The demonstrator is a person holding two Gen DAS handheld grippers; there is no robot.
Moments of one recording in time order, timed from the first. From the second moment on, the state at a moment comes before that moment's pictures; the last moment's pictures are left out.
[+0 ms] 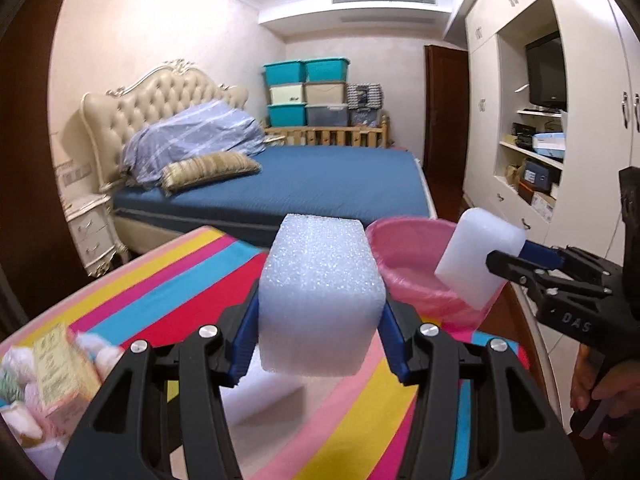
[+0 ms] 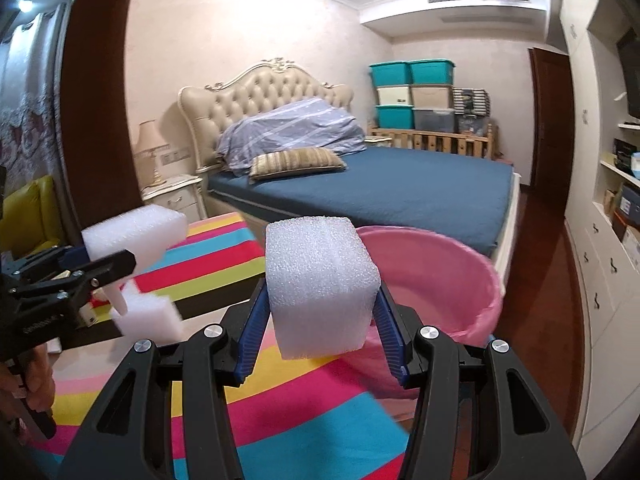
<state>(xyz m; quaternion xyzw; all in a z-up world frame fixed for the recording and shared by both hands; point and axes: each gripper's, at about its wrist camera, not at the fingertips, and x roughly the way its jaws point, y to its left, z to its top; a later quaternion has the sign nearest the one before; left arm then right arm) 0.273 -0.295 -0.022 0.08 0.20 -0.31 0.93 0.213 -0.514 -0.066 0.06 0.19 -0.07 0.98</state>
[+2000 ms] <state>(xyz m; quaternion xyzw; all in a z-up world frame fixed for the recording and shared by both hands) 0.242 -0.203 -0.058 0.09 0.25 -0.20 0.94 0.257 -0.463 -0.096 0.11 0.28 0.01 0.95</state>
